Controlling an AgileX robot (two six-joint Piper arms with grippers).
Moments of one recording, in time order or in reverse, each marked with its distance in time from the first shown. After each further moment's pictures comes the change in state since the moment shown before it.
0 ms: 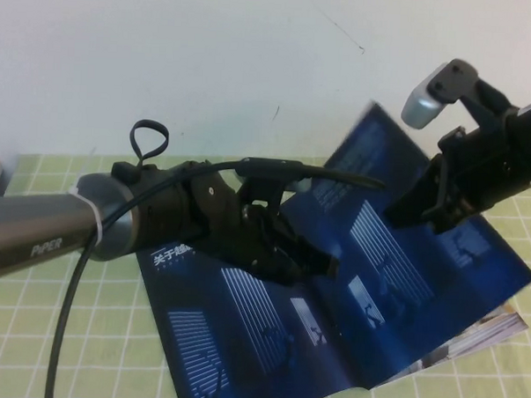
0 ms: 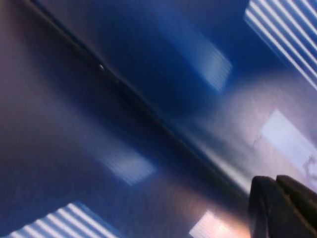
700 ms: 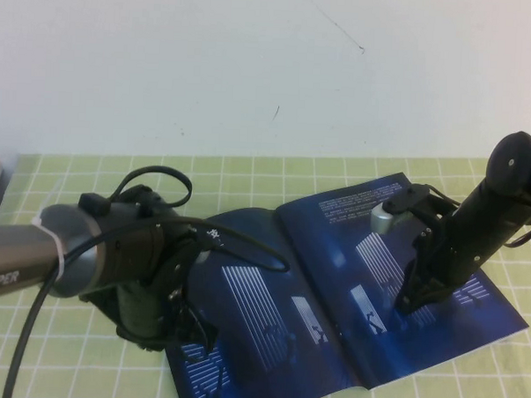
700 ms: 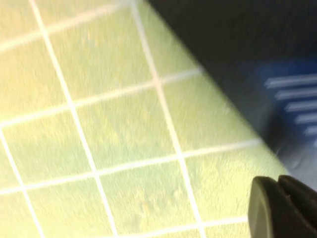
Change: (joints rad) right arm 0.000 0.411 -0.003 -0.248 -0.126 0.128; left arm -0.001 -0.088 0.173 1.033 0.380 -0.916
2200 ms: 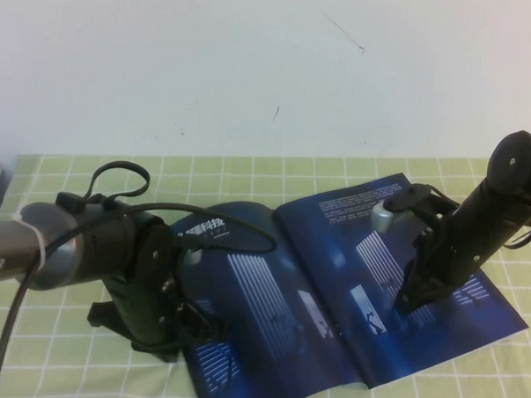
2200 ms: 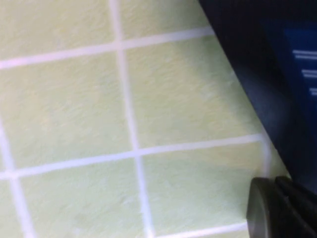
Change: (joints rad) right arm -0.003 0.006 -0.007 0.020 0.012 0.012; left arm 0.078 0.040 0.044 -0.300 -0.133 0.127
